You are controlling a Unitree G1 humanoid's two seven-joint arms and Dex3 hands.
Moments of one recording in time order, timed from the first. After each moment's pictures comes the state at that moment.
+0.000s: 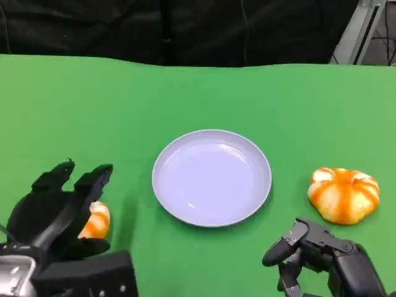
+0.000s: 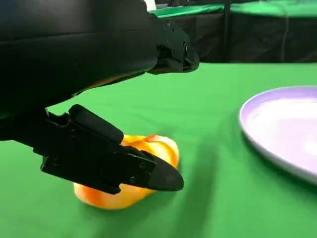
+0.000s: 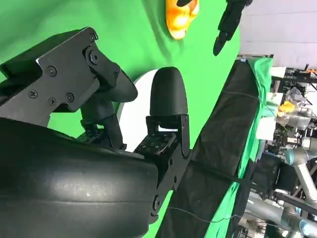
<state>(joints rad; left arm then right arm) 0.00 0.36 -0.16 -0.01 0.96 0.04 -0.06 0.43 -0.01 0.23 -0.38 -0.18 -0.14 0.02</state>
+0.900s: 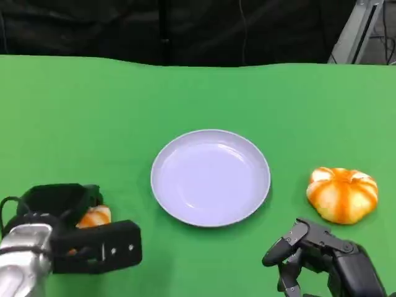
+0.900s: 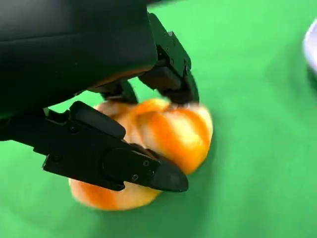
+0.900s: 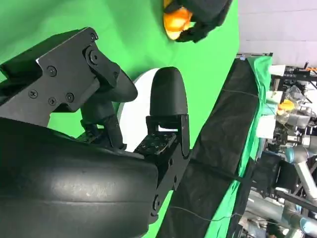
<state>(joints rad) -0.24 0.40 -0.33 0.37 0.86 0.13 -0.04 0.43 -0.01 0.23 -0.38 -0.17 -0.14 0.02</state>
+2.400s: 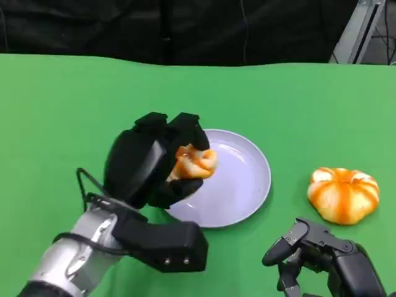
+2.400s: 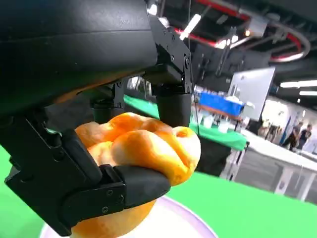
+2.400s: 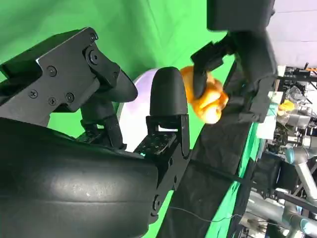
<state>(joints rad) -0.41 0.18 -0.39 0.48 0.79 -0.40 0.52 0.43 -0.01 0.23 -0.37 -0.17 -0.15 0.02</state>
